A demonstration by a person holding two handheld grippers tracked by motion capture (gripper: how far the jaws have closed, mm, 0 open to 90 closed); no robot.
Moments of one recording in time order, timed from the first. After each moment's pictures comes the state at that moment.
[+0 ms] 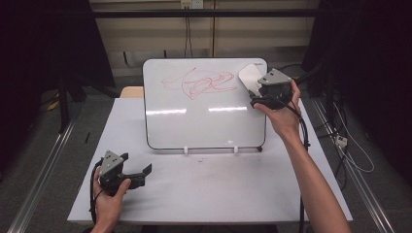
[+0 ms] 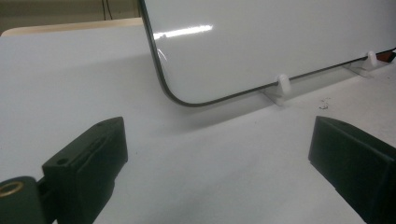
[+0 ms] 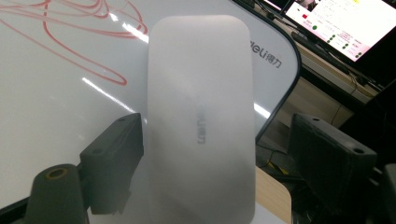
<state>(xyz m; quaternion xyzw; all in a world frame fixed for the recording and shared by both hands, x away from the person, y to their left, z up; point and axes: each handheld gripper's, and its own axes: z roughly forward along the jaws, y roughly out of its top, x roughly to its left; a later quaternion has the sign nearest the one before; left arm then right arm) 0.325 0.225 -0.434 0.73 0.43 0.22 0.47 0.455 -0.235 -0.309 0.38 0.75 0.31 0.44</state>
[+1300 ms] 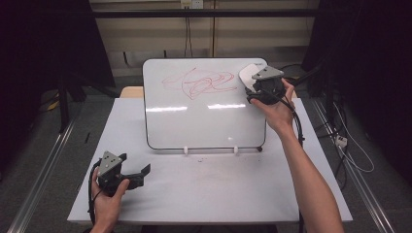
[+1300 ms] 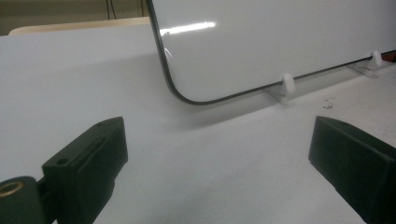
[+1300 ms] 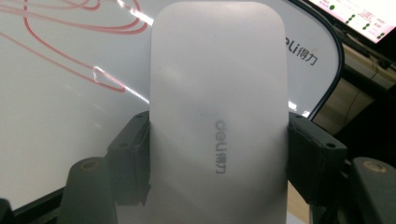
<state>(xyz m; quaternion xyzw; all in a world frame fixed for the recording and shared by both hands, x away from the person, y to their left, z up) 0.323 0.229 -0.433 0.73 0.44 0.23 0.47 0.476 -0.231 -0.315 0.41 0.76 0.31 0.41</state>
